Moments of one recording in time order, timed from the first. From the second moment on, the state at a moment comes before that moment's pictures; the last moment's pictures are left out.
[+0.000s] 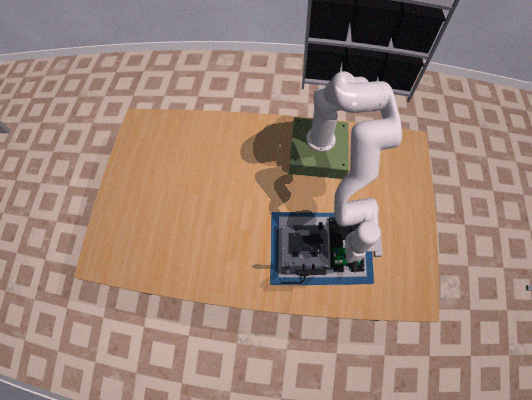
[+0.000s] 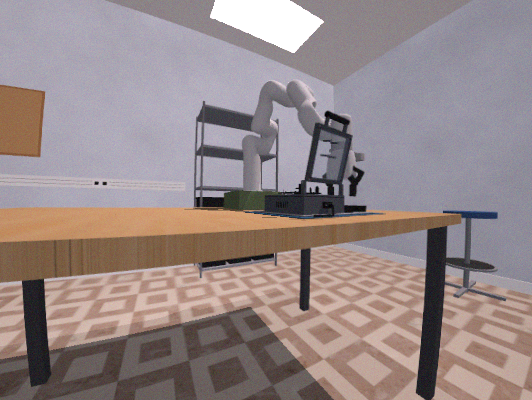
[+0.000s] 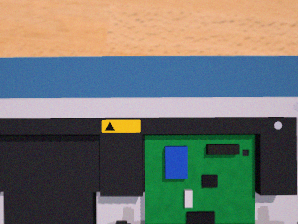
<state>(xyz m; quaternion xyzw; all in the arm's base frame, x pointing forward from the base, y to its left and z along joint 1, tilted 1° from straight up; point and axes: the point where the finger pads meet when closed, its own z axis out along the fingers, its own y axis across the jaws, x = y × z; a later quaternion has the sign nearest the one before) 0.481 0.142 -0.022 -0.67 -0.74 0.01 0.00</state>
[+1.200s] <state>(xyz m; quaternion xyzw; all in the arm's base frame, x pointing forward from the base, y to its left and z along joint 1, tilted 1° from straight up) 0.481 0.142 -0.051 -0.67 -0.74 0.01 0.00</state>
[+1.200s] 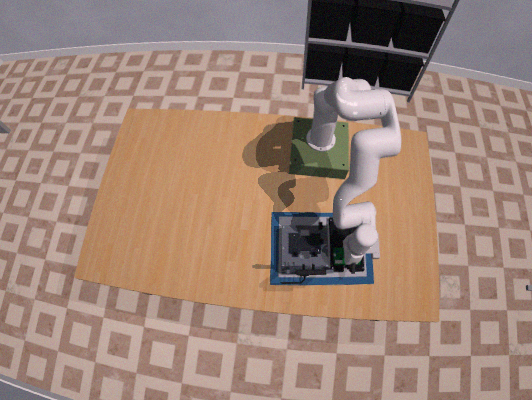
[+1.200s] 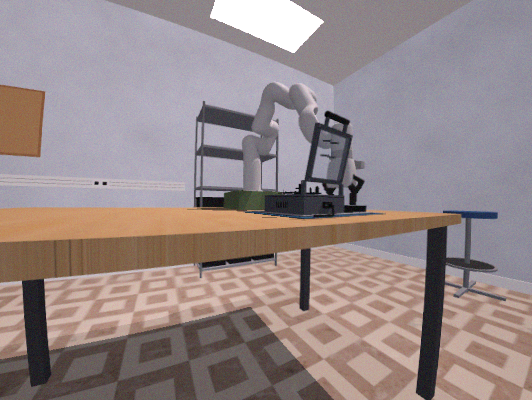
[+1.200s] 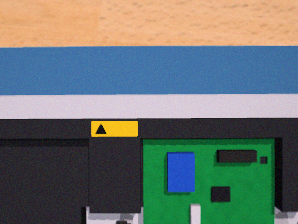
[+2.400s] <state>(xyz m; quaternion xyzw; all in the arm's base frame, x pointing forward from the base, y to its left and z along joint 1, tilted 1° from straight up) 0.481 0.142 -0.060 -0.67 -0.74 0.01 0.00</state>
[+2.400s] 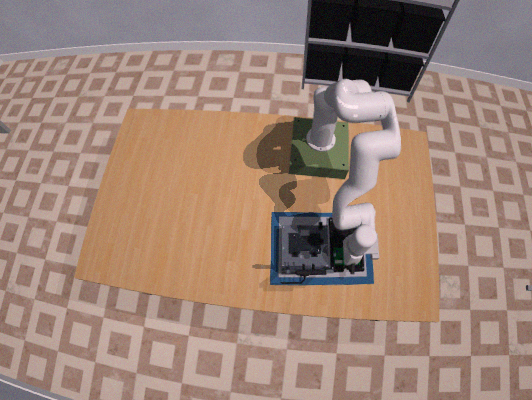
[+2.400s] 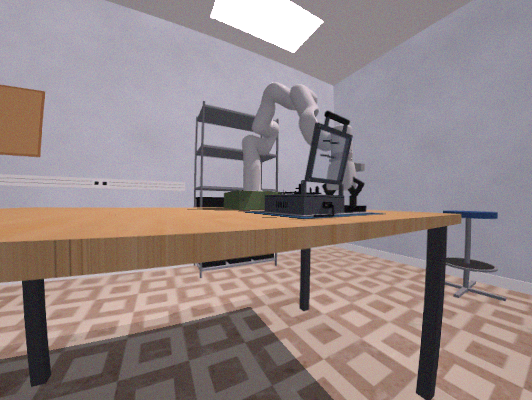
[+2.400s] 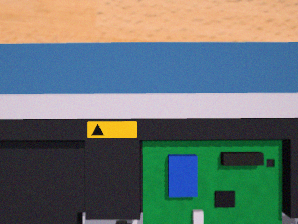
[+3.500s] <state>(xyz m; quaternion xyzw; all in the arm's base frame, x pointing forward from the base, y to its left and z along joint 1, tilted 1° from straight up) 0.481 0.142 -0.067 -0.67 -0.74 0.01 0.00</state>
